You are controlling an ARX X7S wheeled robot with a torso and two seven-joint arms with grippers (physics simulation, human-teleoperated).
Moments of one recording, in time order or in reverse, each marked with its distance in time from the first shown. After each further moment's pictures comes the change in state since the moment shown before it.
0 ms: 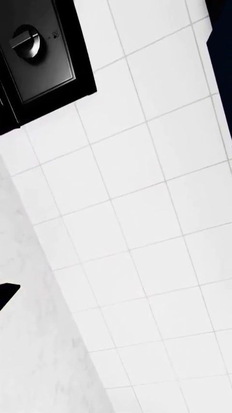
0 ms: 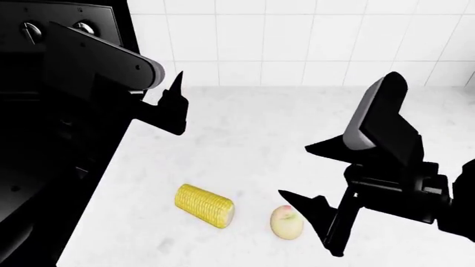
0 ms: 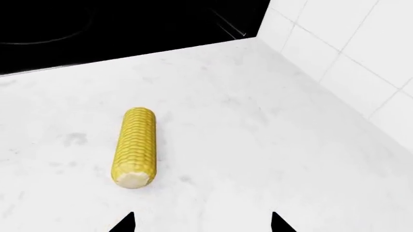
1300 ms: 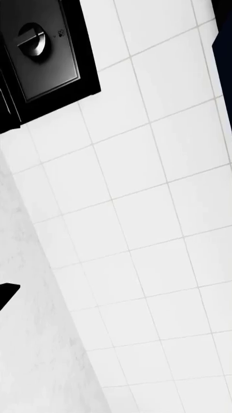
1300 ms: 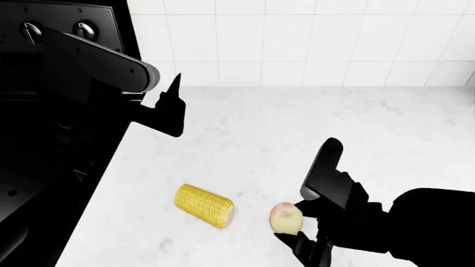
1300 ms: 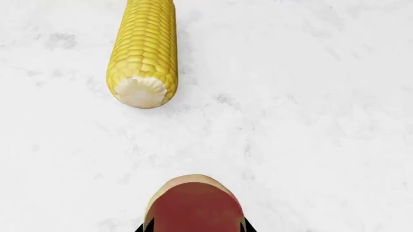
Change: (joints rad) left arm 0.034 -0.026 -0.015 -0.015 -0.058 0.055 -0.038; right arm -0.129 0.067 -0.451 0.069 -0.227 -0.256 -0.051
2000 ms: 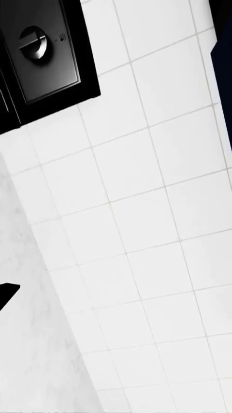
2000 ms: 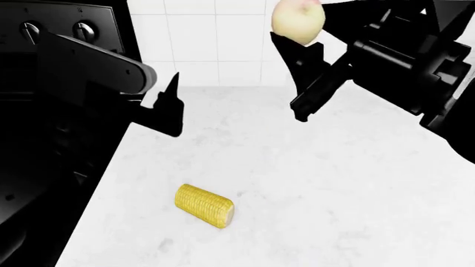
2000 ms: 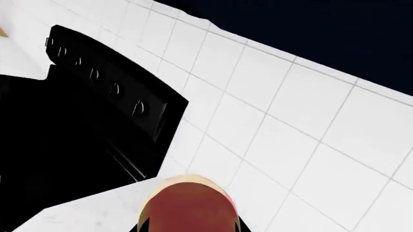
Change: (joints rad) left arm 0.019 -0.004 -0.011 0.006 -0.021 0.025 -0.028; right arm 0.451 -0.208 0.308 0.068 0.095 -0.050 0.328
